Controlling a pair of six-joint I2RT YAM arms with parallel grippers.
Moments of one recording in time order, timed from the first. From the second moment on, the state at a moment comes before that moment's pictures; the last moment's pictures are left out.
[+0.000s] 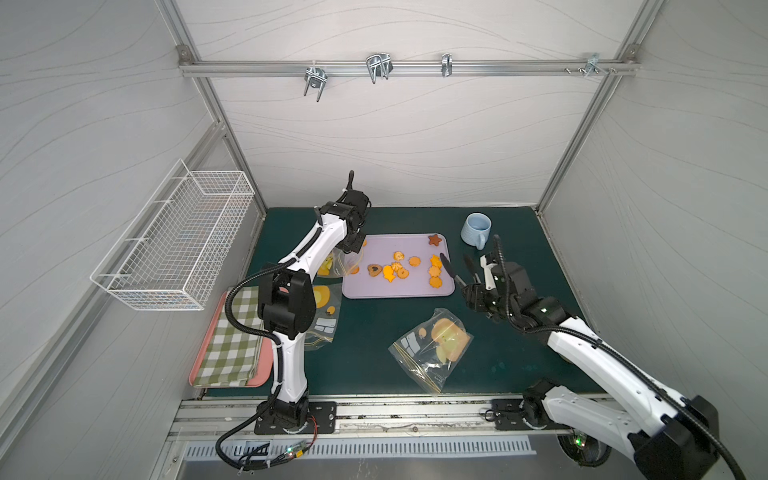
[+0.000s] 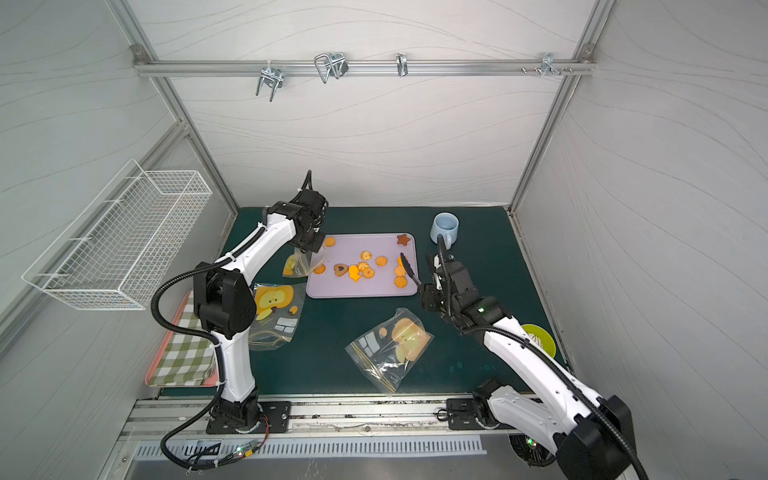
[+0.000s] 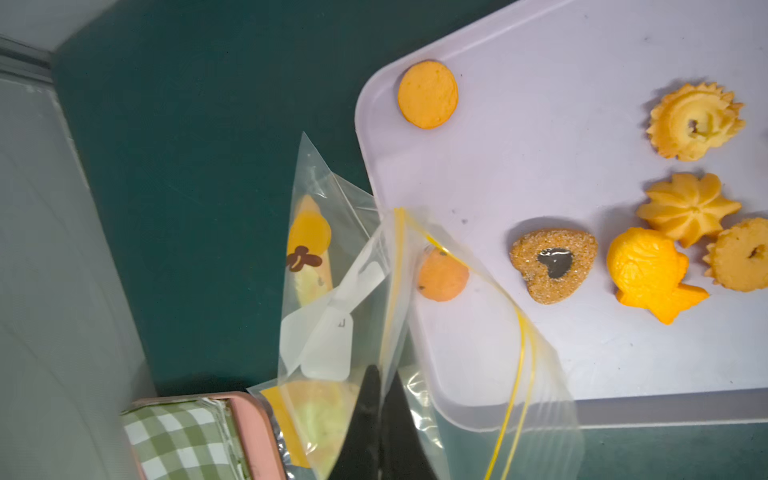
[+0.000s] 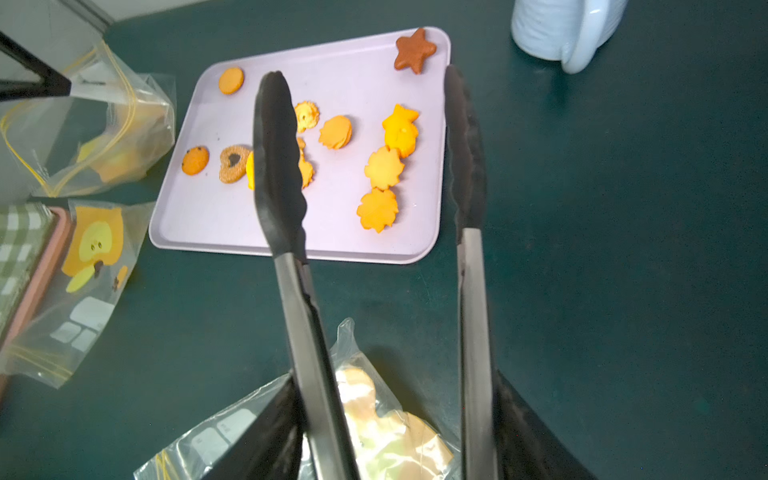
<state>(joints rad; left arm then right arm) -0.30 2.01 1.84 -1.08 -0.27 0.02 0.58 1.03 0.80 -0.55 0.04 0.42</state>
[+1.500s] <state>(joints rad) -0.29 1.92 1.66 -0.97 -0.17 -0.17 0.62 1.73 1.35 -0.93 0.06 0.32</state>
